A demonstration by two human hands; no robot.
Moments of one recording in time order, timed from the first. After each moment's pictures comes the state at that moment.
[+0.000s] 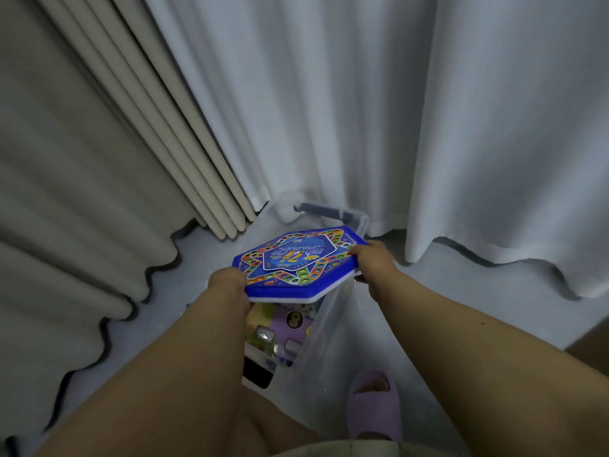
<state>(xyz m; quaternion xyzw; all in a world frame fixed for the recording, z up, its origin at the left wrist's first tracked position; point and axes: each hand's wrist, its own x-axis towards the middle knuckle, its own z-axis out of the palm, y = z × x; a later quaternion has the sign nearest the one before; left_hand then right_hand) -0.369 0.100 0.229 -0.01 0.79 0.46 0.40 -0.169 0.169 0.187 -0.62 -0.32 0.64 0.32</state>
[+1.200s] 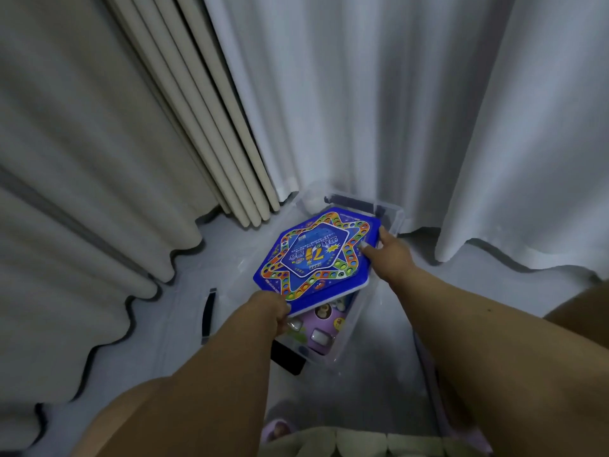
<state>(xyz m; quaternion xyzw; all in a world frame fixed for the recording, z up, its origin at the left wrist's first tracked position) -0.390 0.051 0.197 0.14 0.85 0.17 0.47 -0.207 0.156 0.181 -0.64 -0.56 0.48 0.22</state>
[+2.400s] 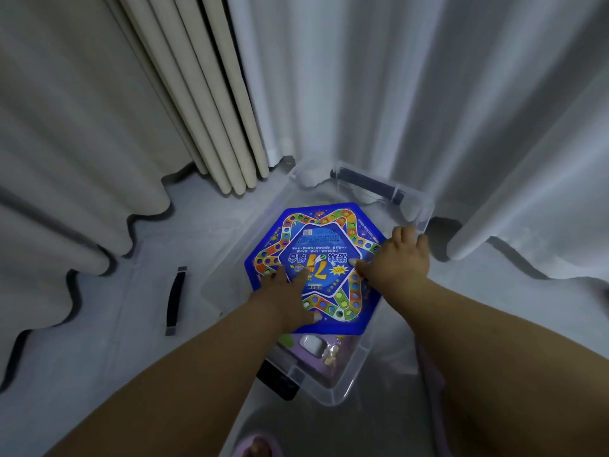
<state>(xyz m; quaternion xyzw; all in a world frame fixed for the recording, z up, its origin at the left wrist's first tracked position) -0.427 0.109 0.111 0.58 0.71 -0.21 0.34 -0.251 0.197 0.122 -0.64 -0.75 0.04 -0.14</state>
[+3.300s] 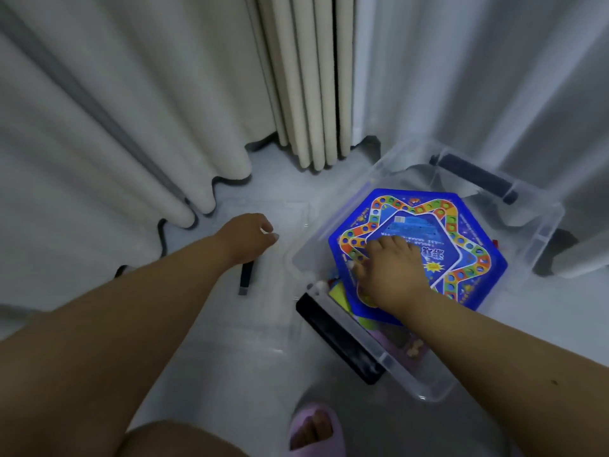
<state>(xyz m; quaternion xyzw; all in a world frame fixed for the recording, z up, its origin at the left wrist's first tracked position) -0.611 0.061 0.156 0.44 0.83 0.07 0.33 -0.372 0.126 0.120 -0.46 -0.88 0.11 -0.05</state>
